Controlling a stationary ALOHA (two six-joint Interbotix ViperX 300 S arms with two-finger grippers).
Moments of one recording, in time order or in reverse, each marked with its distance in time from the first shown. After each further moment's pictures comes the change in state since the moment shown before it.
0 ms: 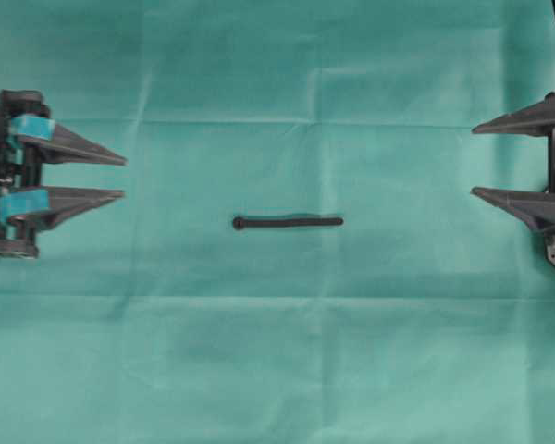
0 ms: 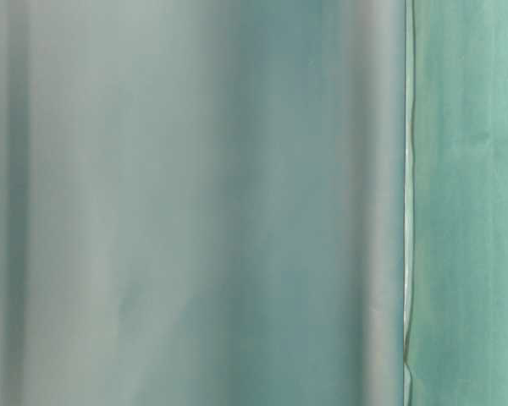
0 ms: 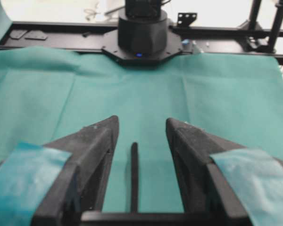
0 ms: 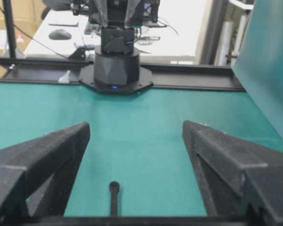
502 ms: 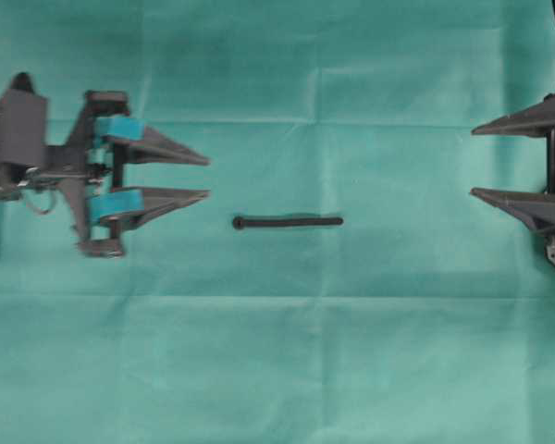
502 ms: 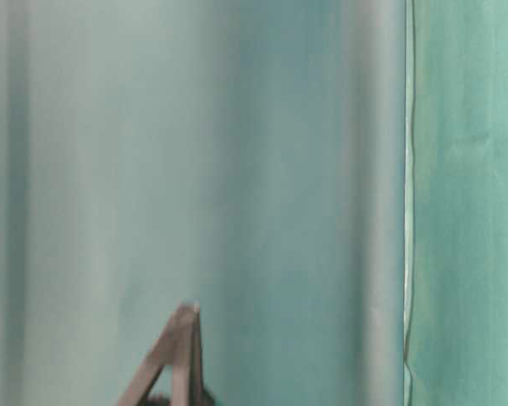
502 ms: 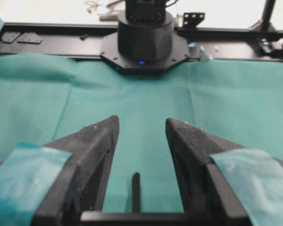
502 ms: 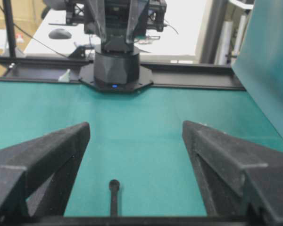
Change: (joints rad) left arm 0.011 0.353 -0.229 -0.002 -0.087 0.006; right arm 0.000 0.002 0.011 0.000 -0.012 0.000
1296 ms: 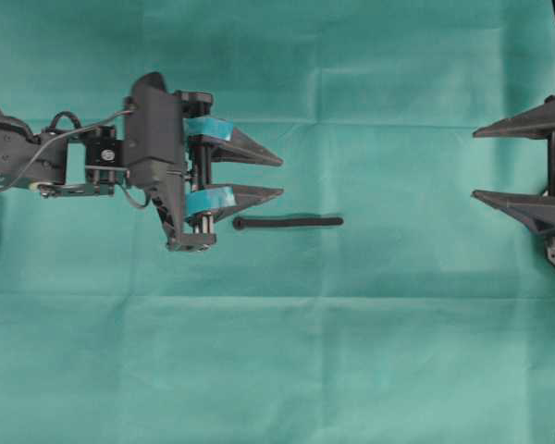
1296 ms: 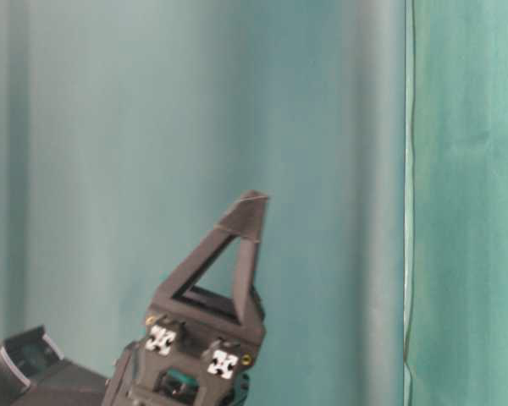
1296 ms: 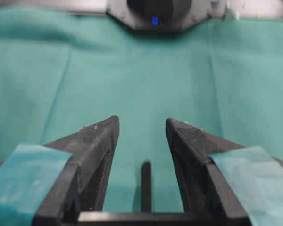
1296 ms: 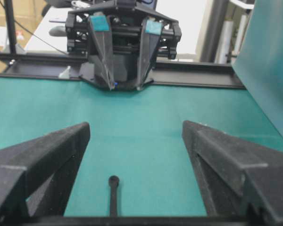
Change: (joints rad) left arm 0.028 0.224 -0.238 0.000 0.227 -0.005; right arm -0.002 -0.014 0.018 -0.011 0.000 0.000
